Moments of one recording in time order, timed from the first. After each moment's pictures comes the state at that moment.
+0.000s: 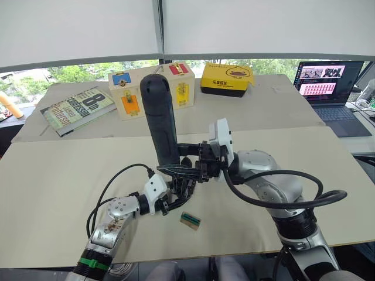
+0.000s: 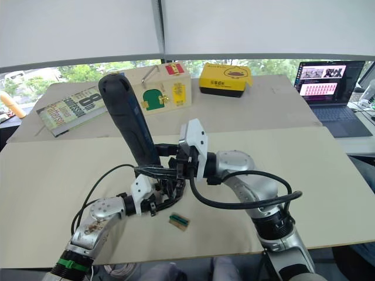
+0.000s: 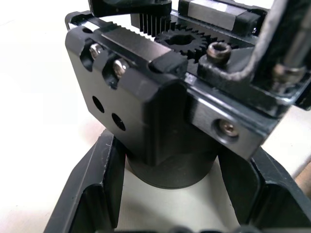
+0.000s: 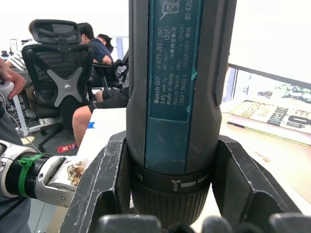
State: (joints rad) left arm -0.12 0.39 -0.19 -0.03 -0.16 0.11 -0.86; right arm -0.58 -0.33 0.26 -0.33 0.57 0.53 0.87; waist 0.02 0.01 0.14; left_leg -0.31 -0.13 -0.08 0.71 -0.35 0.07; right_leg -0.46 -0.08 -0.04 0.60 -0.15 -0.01
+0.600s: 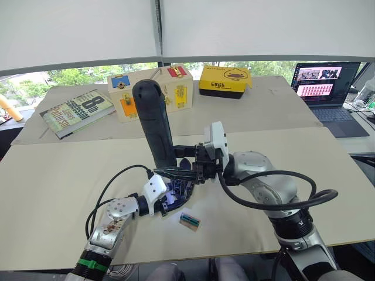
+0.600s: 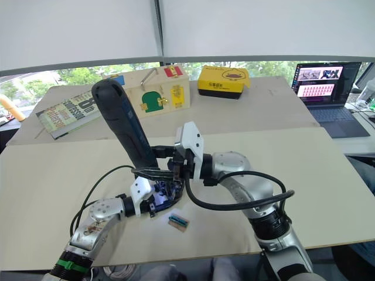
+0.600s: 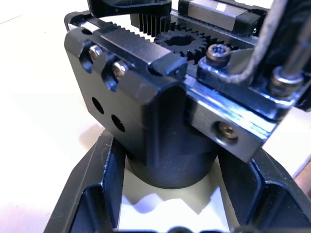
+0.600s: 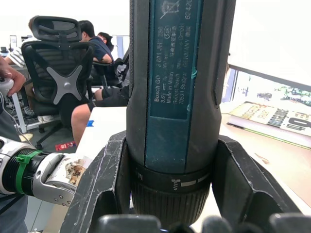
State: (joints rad) left arm -0.12 0.39 -0.19 -0.03 -0.16 0.11 -0.86; right arm -0.58 -0.32 0.29 -0.31 0.56 0.48 0.88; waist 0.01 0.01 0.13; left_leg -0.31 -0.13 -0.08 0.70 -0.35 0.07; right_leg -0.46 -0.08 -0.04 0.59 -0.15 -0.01
